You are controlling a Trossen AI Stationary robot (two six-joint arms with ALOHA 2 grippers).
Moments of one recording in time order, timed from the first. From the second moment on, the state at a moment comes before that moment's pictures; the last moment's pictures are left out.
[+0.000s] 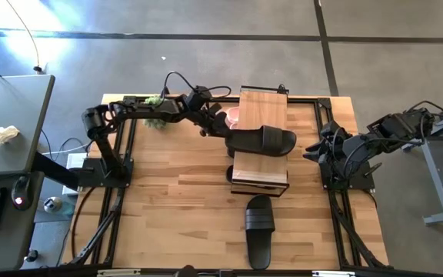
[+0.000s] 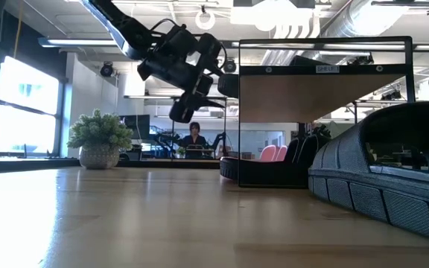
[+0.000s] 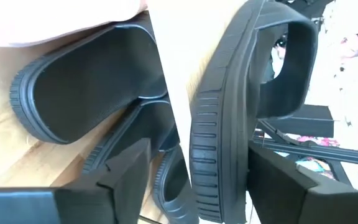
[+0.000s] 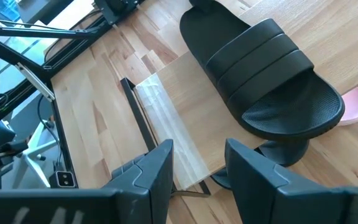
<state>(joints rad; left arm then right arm) 0.60 1.77 1.12 0.03 0.74 -1.02 0.48 0.84 1.28 -1.25 0.46 0.99</state>
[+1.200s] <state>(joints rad) 0.70 1.68 1.12 -0.12 0.81 -0.87 0.48 0.84 1.28 -1.25 0.46 0.94</state>
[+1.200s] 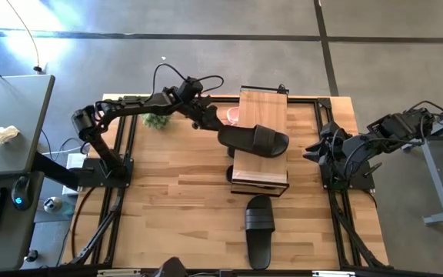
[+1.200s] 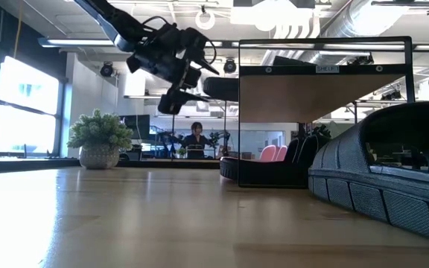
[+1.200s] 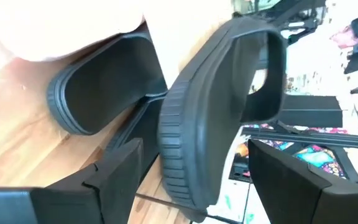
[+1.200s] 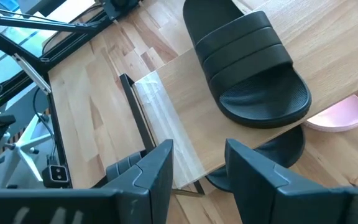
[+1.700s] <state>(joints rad) 0.68 1.63 1.12 -0.24 0.80 -0.80 0.48 0.84 1.28 -1.26 0.45 0.94</state>
